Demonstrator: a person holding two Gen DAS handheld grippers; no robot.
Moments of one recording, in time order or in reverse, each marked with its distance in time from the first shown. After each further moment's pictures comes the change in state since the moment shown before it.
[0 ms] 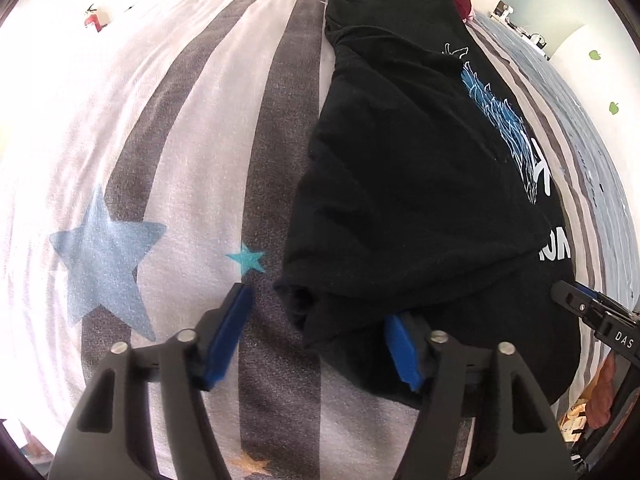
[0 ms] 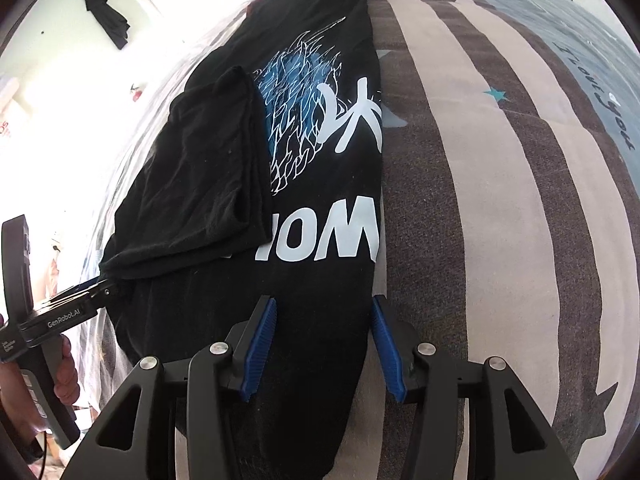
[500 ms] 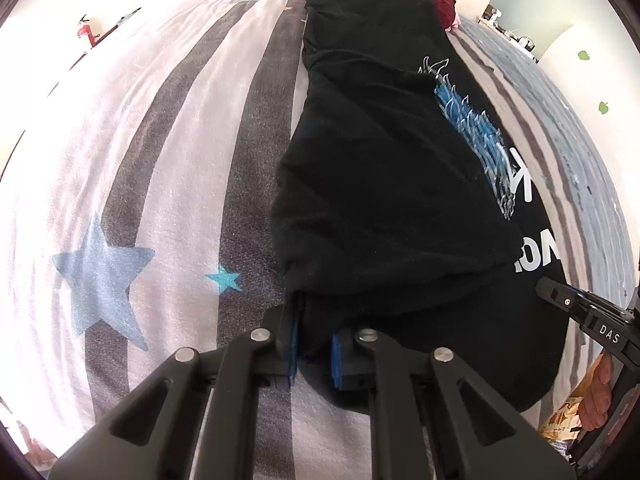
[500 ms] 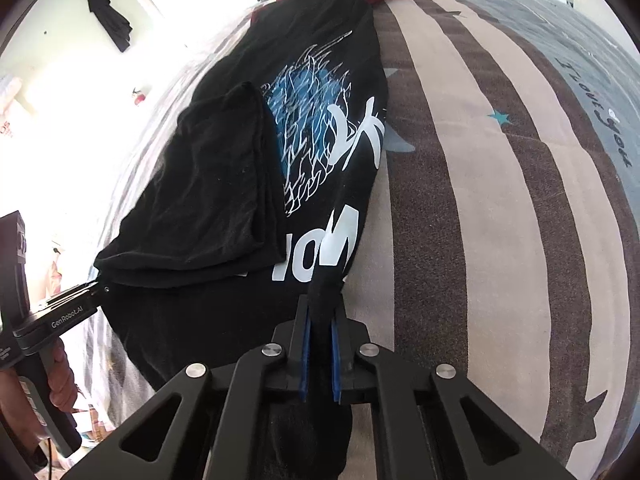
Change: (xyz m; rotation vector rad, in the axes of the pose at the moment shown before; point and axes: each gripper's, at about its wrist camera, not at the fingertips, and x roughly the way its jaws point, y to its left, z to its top) left arm -0.046 -0.005 0.000 0.028 -0.035 -0.043; right arm -0.005 0.014 0.006 0.026 -0.048 -0.025
